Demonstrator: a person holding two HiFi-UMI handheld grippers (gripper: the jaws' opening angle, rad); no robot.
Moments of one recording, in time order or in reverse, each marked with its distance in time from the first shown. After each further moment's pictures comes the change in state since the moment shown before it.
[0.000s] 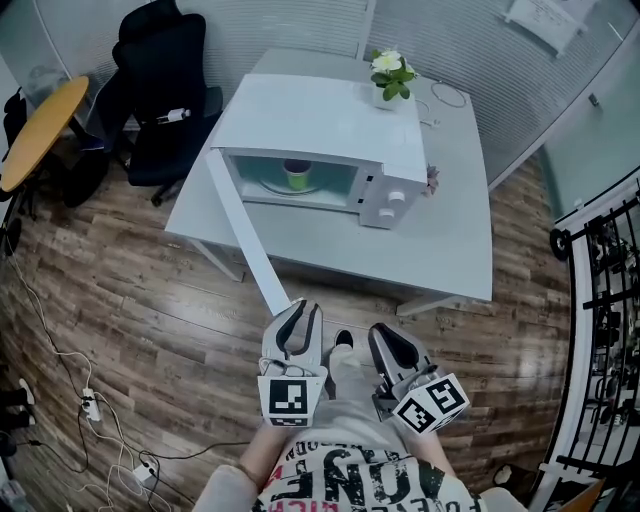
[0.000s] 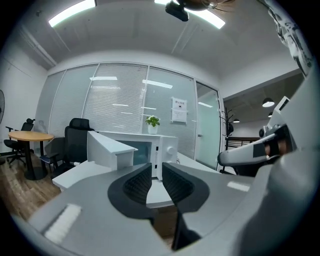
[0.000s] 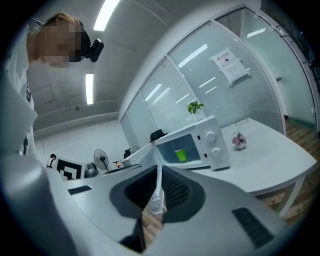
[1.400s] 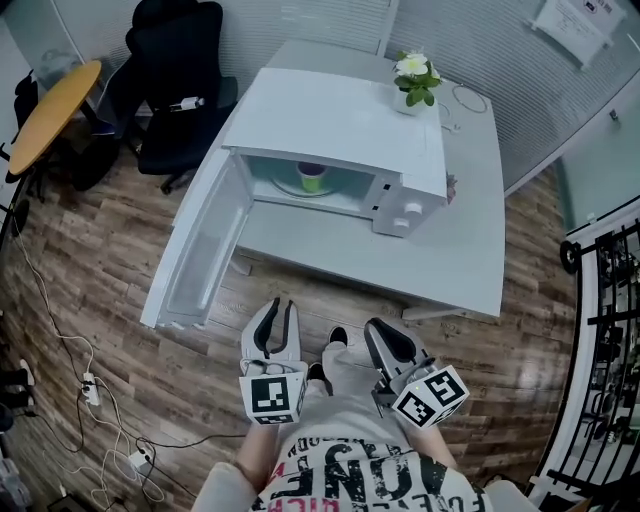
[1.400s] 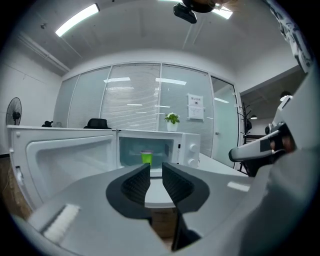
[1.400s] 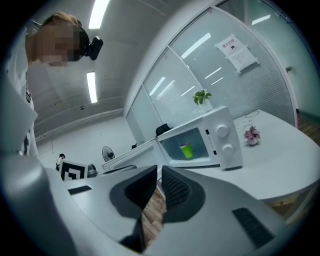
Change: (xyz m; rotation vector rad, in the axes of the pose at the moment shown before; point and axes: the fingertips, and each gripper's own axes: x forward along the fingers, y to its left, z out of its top) left arm 0.003 0.064 -0.010 -0.021 0.021 0.180; right arm 0.045 -0.010 0.000 0.003 0.072 0.092
